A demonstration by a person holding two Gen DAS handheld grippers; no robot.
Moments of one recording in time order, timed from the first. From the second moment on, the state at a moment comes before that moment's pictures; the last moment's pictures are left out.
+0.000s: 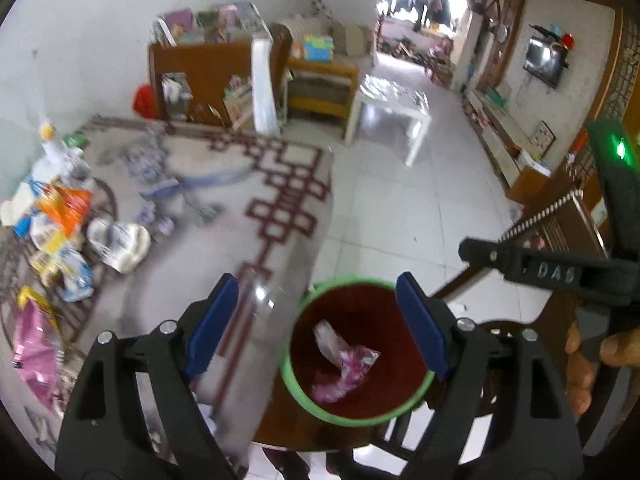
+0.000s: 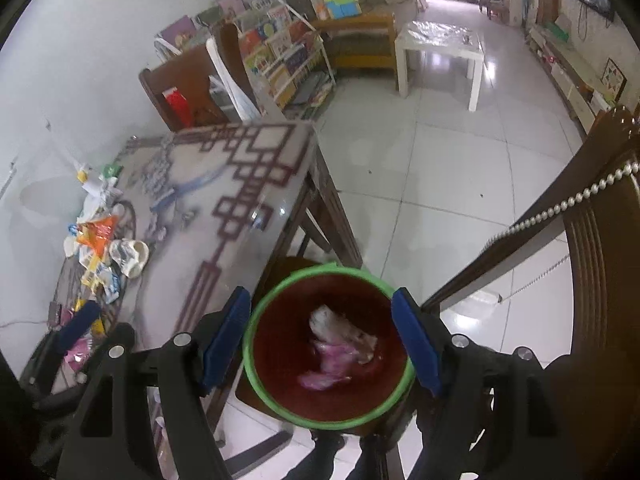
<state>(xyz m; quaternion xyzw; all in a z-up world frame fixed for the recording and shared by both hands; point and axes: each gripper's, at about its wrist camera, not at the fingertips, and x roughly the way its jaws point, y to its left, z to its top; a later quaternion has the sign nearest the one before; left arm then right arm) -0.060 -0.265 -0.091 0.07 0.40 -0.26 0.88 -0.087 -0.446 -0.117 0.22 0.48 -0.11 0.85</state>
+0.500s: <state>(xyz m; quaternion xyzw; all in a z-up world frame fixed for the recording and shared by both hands) -0.063 -0.229 -0.034 0.05 0.33 -0.25 0.91 -0.084 -0.396 -0.079 0.12 0.44 -0.11 0.88</state>
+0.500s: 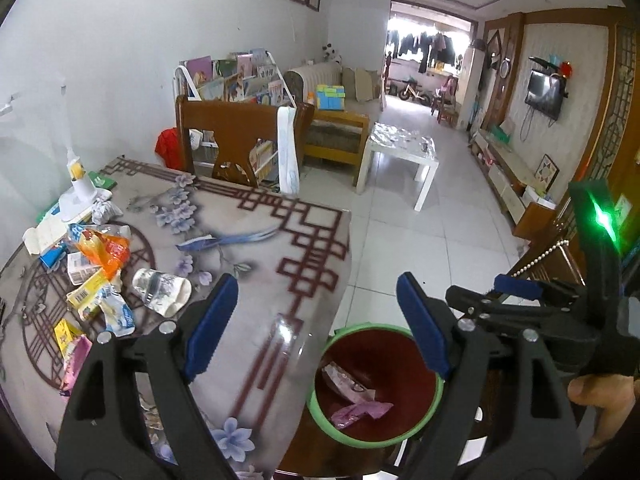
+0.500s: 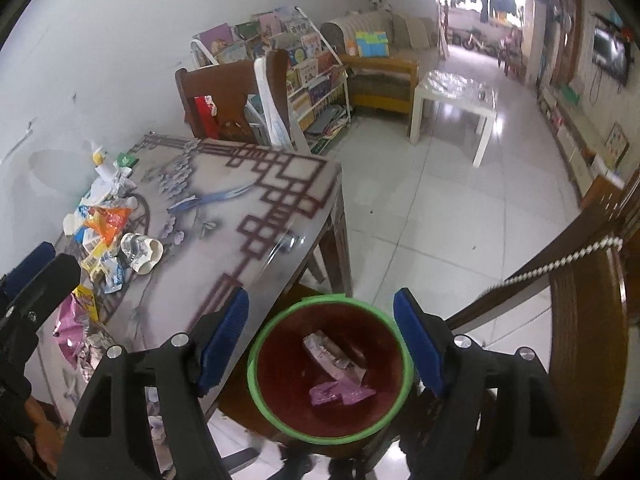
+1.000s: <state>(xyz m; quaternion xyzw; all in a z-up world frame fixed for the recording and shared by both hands) -0.040 -0.132 -0.041 0.03 0.34 -0.19 0.92 -0.060 -0.300 -0.023 0.01 0.39 -0.12 0.91</state>
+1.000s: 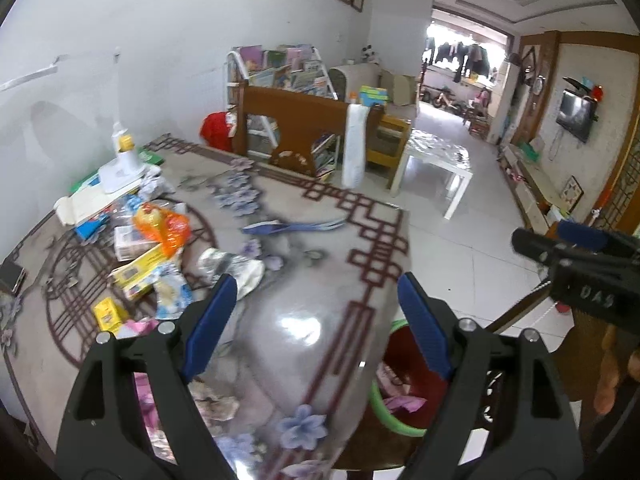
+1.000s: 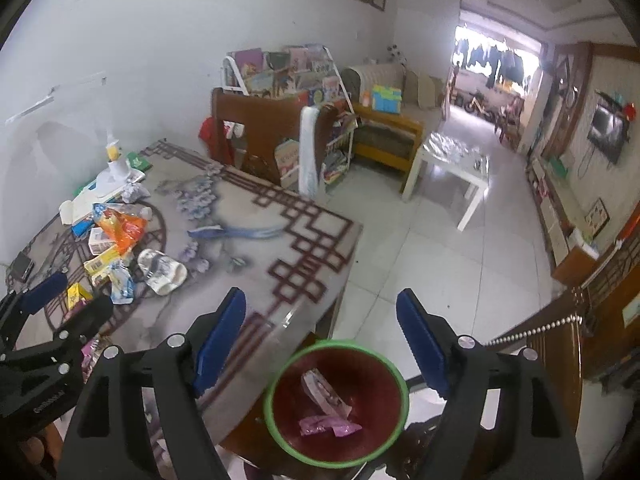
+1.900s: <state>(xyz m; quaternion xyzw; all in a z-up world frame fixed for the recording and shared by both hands) 0.022 0.068 -0.098 -0.04 0.41 -0.03 0.91 0.009 -0.176 -0.074 0.01 0.44 -0.01 0.90</state>
